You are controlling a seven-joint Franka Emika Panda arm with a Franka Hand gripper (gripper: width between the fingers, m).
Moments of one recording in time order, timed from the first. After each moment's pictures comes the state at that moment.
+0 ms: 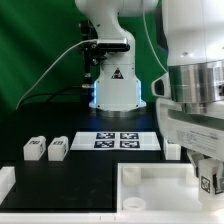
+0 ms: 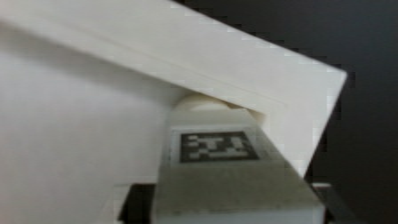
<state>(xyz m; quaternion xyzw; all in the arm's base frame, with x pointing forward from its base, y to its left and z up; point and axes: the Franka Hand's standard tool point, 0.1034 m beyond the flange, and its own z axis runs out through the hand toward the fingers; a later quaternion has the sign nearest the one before) 0.628 0.114 0.062 -0.78 0.62 -0.02 0.09</state>
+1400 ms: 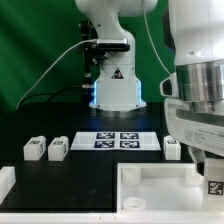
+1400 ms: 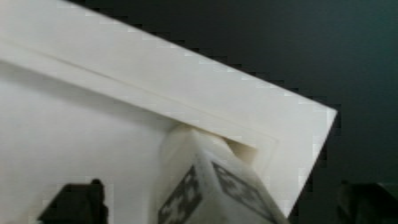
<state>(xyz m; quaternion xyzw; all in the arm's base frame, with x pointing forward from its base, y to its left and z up) 0.626 0.126 0.063 -0.87 0.49 -0.02 0.09</state>
